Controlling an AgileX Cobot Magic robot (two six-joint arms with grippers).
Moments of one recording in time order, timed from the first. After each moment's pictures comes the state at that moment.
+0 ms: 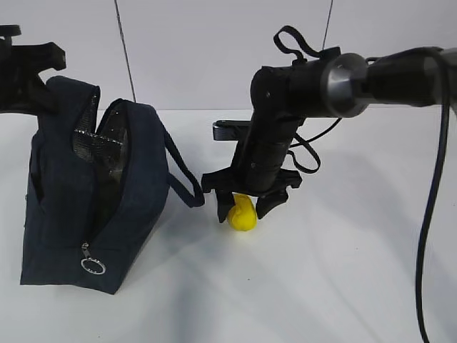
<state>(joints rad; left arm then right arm) -0.25 1.47 -1.11 -0.21 0.59 -0.25 0.48 2.26 -1.70 0.19 0.94 0.16</state>
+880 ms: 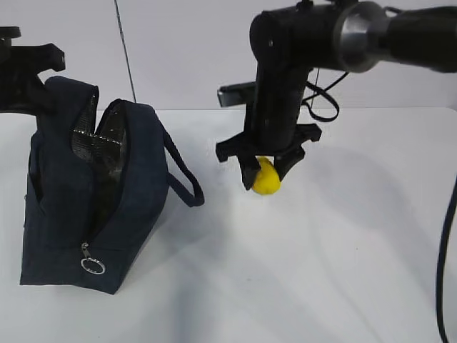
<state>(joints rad) -0.25 1.47 -1.11 -0.20 0.59 -0.25 0.48 2.21 -1.87 0.00 1.21 0.17</state>
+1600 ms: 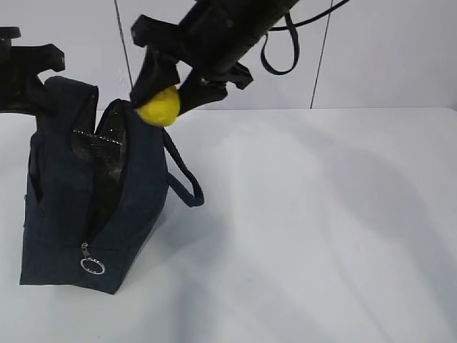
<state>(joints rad) -0.25 1.47 -1.11 -0.19 0.59 -0.25 0.51 2.05 -1.96 0.66 1.13 -0.12</state>
